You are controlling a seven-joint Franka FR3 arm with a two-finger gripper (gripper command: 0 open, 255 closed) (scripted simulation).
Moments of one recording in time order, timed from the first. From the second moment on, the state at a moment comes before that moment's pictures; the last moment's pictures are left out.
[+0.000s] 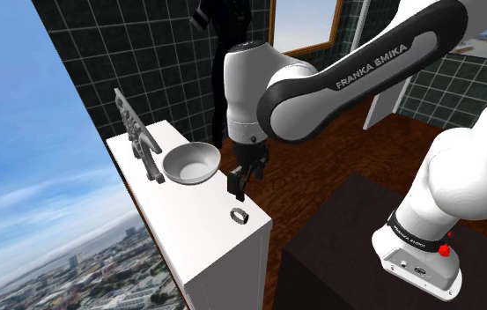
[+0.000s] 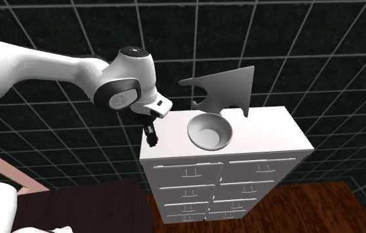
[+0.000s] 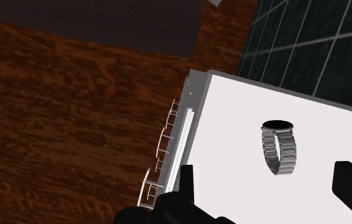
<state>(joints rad) 0.22 -0.22 0.47 -2.40 0.16 2.16 0.37</state>
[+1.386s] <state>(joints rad) 0.23 -0.02 0.53 -2.38 0.08 2.35 0.46</state>
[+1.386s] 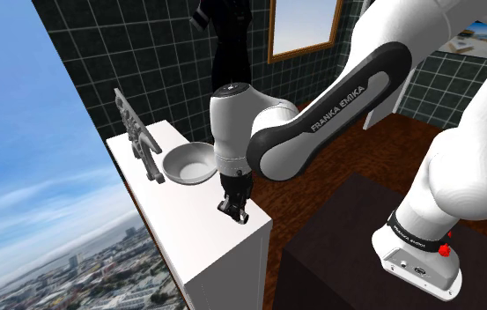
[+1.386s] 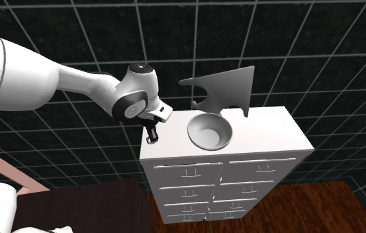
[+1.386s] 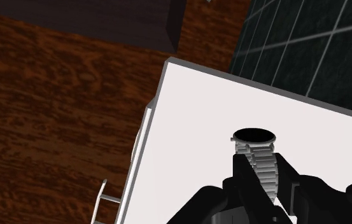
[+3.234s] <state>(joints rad) 0.24 -0.19 0.50 -2.25 0.15 2.07 0.41</state>
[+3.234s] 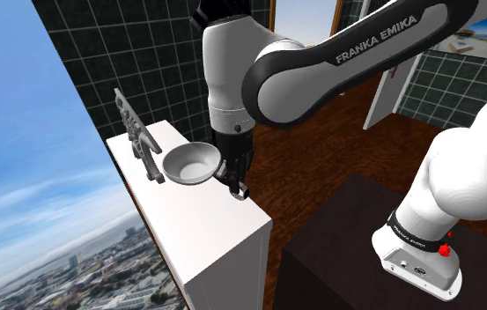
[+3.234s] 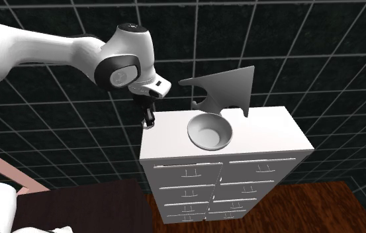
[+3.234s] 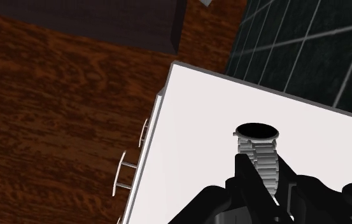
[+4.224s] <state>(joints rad) 0.17 0.04 0.45 -1.90 0.03 1.92 0.37</state>
